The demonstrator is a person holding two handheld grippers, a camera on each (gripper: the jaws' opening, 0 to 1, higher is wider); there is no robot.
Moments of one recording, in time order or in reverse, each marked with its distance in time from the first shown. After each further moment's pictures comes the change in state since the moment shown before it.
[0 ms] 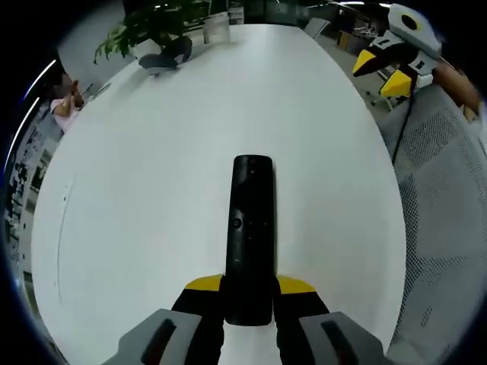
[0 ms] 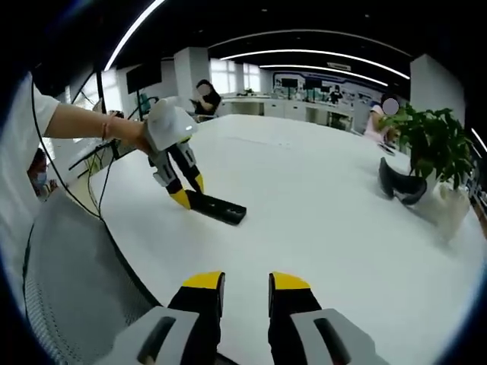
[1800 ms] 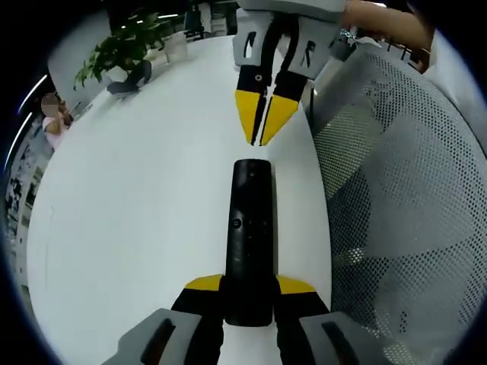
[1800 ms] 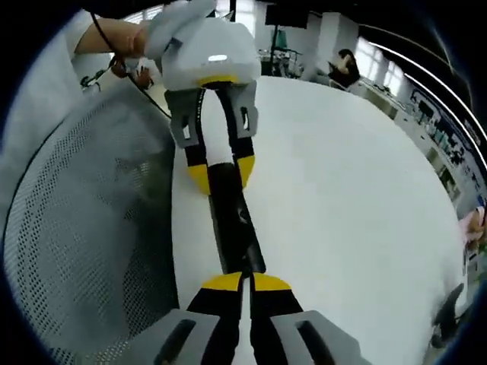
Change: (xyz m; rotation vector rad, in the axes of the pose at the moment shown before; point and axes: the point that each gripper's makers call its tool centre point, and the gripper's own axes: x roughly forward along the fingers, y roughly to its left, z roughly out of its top) left arm -0.009 -0.106 -0.015 0.071 -0.066 -0.038; right arm 0.066 0.077 -0.019 -0.690 0.336 0.452
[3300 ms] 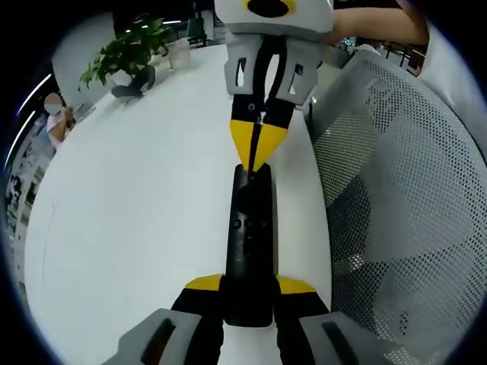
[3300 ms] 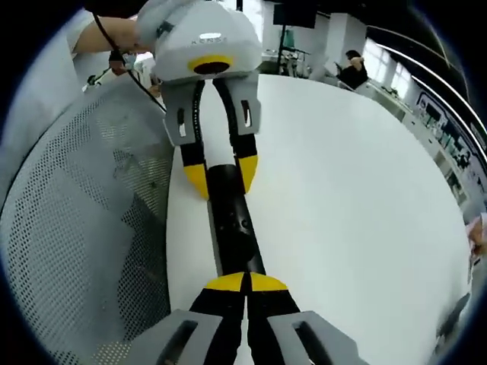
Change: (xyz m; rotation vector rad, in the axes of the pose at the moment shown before) left arm 0.000 0.000 0.000 -0.014 -0.062 0.000; right arm 0.018 0.003 0.011 0.018 -0.042 0.038
